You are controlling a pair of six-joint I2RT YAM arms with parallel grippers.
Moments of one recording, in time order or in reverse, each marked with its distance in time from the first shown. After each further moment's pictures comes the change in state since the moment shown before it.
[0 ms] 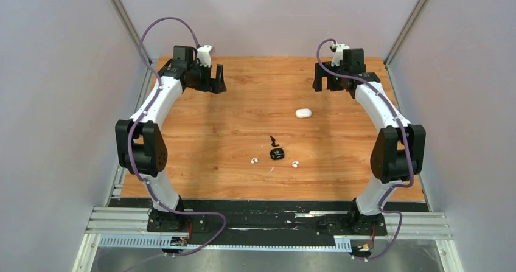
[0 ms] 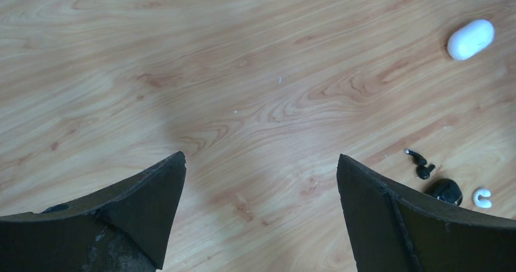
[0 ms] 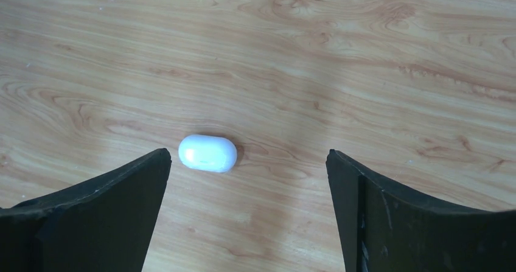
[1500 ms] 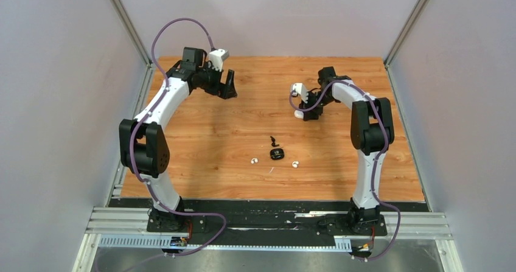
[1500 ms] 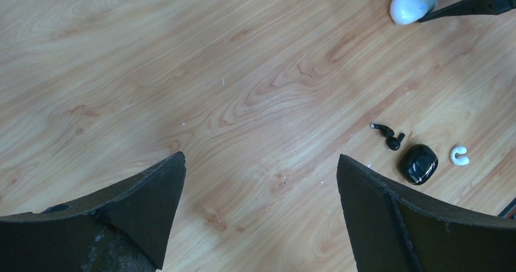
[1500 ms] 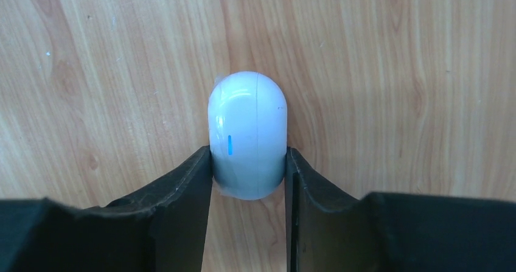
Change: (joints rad) left arm -0.069 -0.001 -0.010 -0.013 0.127 0.089; right arm 0.060 0.428 0.149 -0.332 -0.402 -1.194
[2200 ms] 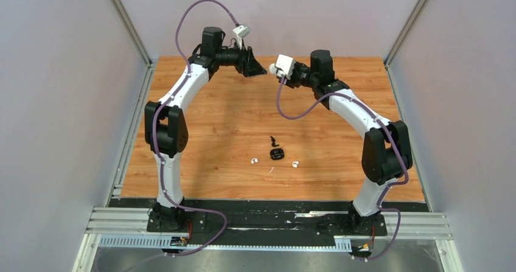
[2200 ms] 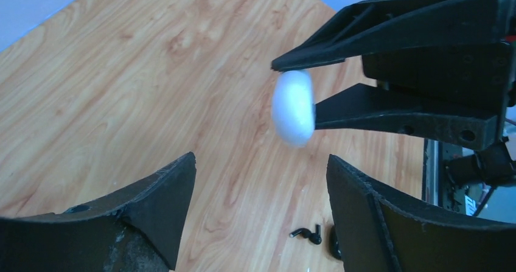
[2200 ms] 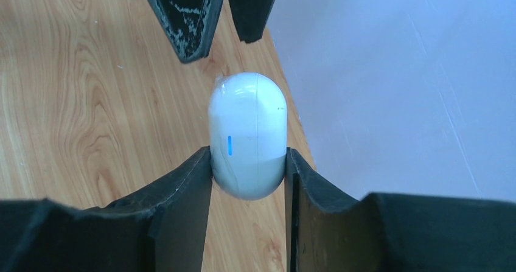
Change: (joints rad) left arm -0.080 0.309 0.377 0.328 0.473 -0.195; right arm 0.187 -0.392 -0.211 0.795 0.018 0.318
